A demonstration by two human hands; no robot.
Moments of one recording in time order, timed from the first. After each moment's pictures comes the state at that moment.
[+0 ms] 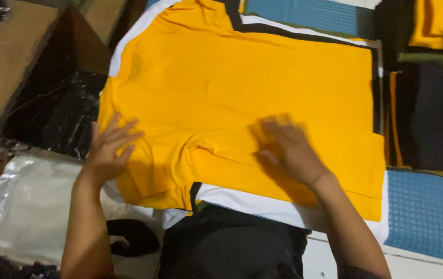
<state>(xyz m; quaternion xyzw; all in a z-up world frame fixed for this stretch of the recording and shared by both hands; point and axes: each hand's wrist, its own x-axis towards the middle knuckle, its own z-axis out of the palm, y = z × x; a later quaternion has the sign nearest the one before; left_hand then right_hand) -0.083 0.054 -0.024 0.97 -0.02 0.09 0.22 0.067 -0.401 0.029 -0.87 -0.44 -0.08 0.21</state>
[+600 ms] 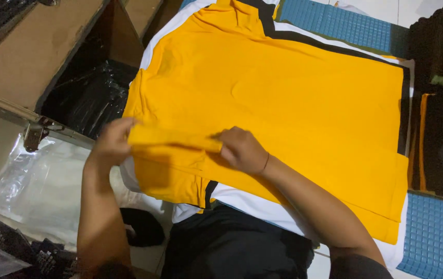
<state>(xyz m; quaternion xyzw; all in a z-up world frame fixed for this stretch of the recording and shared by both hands) -0.091 0.060 0.005 0.89 0.01 0.13 0.44 0.059 -0.259 -0.004 -0.70 -0.57 -0.02 0.44</state>
